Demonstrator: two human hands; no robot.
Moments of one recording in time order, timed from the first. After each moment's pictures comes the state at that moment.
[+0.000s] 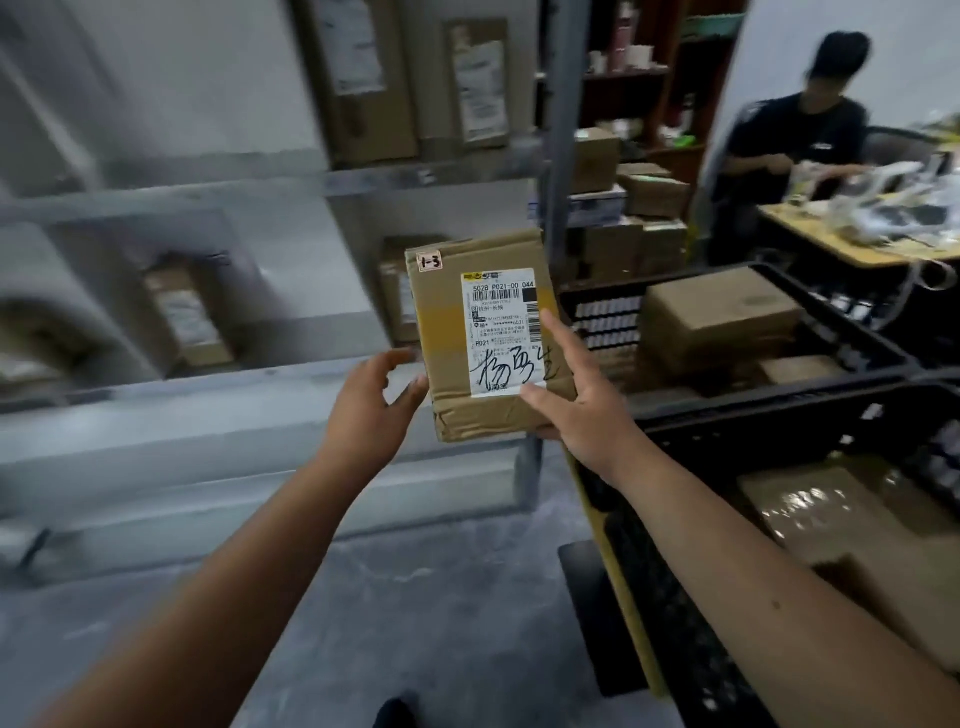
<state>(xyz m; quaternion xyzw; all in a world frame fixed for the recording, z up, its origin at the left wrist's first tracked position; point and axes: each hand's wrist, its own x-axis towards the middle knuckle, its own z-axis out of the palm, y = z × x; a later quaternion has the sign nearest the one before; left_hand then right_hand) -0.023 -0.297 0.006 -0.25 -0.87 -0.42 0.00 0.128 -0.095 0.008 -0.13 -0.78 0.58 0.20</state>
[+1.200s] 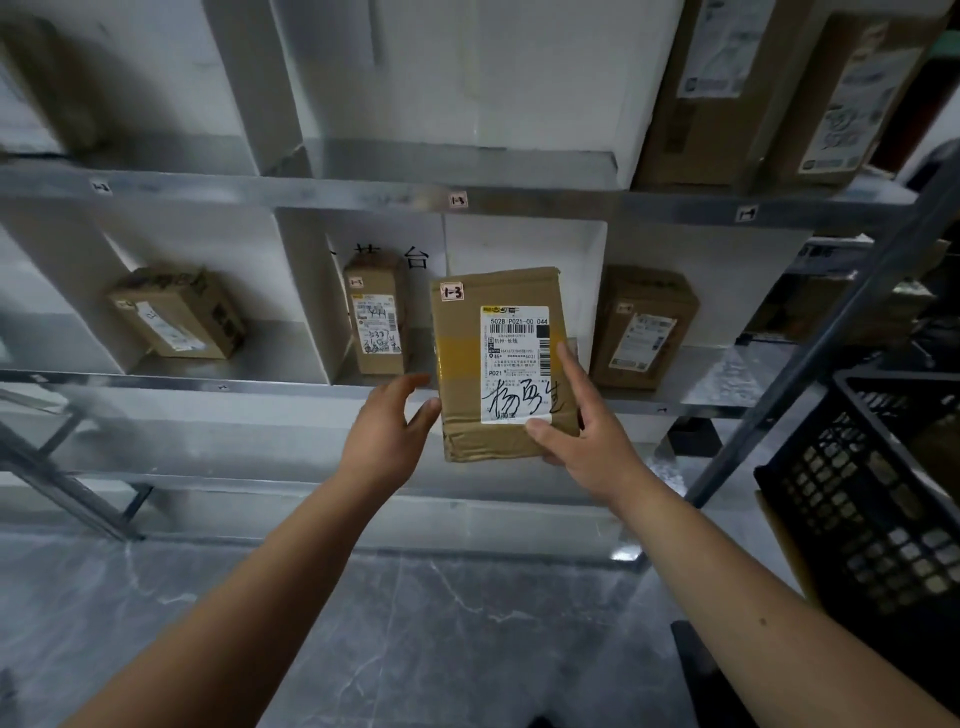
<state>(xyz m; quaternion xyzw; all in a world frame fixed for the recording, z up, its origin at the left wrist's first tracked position) -0.325 -0.517 -0.040 -0.17 -0.91 -0.39 -0.02 -0.201 -0.300 -0.025 -0.11 -0.79 0.60 0.11</state>
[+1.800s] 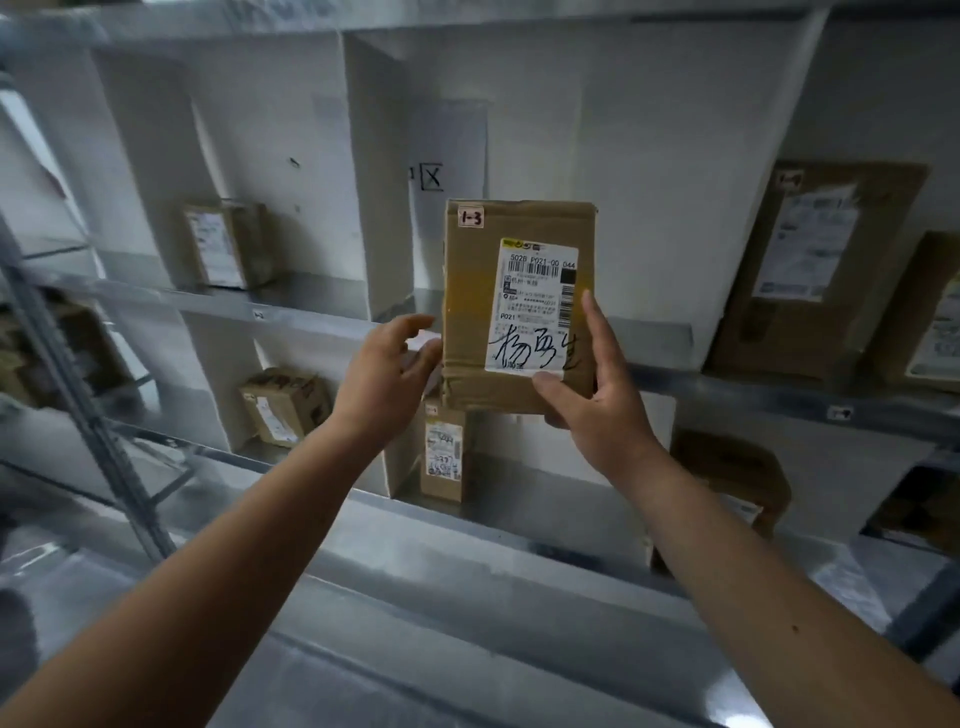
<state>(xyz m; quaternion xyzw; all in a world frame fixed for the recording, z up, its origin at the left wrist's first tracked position) -0.403 -0.526 0.144 -0.17 -0.86 -0.42 0.23 -0.325 -0.294 0.135 0.12 -0.75 0.62 0.22</state>
